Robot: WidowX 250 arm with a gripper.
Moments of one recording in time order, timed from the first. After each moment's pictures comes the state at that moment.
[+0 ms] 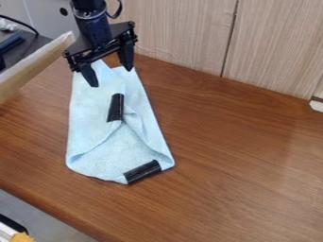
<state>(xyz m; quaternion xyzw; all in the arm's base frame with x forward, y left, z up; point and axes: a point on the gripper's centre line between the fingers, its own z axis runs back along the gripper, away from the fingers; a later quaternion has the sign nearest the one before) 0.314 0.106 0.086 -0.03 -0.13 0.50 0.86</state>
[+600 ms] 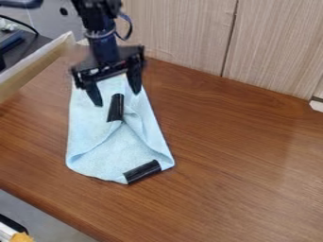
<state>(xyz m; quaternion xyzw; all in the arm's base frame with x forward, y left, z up) 0.296 0.082 0.065 -0.02 -0.08 0.42 0.90</state>
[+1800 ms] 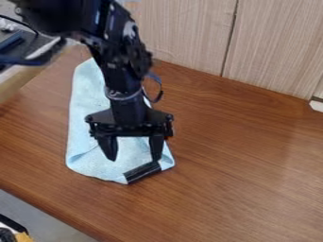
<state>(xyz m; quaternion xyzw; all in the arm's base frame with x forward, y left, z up) 0.237 0.010 0.037 -0.02 -0.05 0.21 0.98</state>
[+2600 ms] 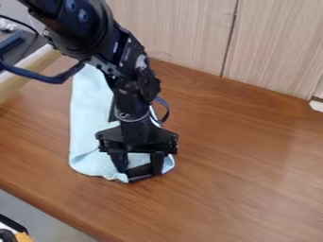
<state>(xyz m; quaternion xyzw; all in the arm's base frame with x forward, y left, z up) 0.240 0.005 0.008 -0.01 -0.05 0.20 0.98</state>
